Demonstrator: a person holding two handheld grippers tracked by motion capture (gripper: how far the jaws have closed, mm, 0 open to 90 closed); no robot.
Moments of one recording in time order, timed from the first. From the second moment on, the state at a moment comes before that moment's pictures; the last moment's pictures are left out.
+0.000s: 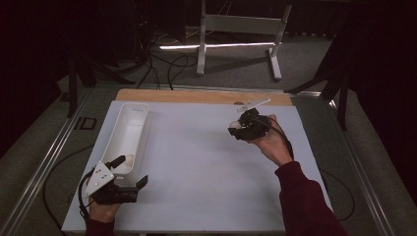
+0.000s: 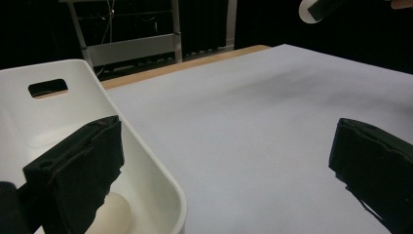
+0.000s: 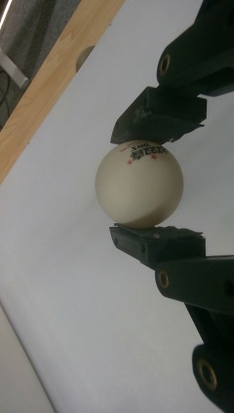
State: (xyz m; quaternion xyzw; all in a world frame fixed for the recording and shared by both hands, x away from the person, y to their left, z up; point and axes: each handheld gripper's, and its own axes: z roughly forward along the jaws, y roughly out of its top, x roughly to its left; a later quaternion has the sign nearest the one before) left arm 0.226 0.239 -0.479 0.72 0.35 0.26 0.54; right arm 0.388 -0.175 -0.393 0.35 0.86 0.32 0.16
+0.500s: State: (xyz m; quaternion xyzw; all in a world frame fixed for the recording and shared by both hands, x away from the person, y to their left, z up) left arm 0.226 0.240 -0.479 0.72 0.35 0.26 0.54; right arm 0.383 -0.164 -0.386 0.34 0.87 0.34 0.16
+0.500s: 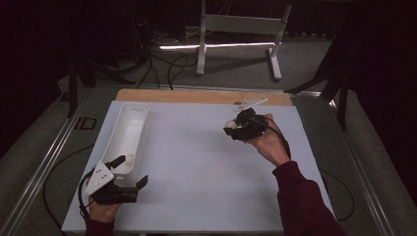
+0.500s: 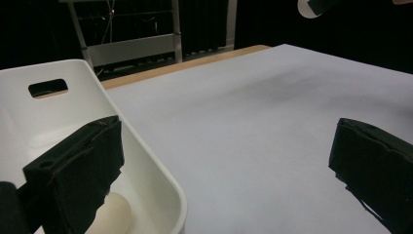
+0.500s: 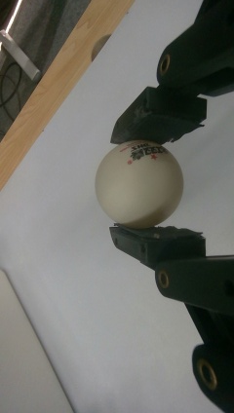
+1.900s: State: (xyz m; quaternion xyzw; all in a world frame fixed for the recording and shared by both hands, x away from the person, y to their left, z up) left arm 0.226 0.240 -0.479 0.72 0.35 0.26 0.54; right arm 0.377 -0.136 -0.373 0.30 0.87 0.36 0.14
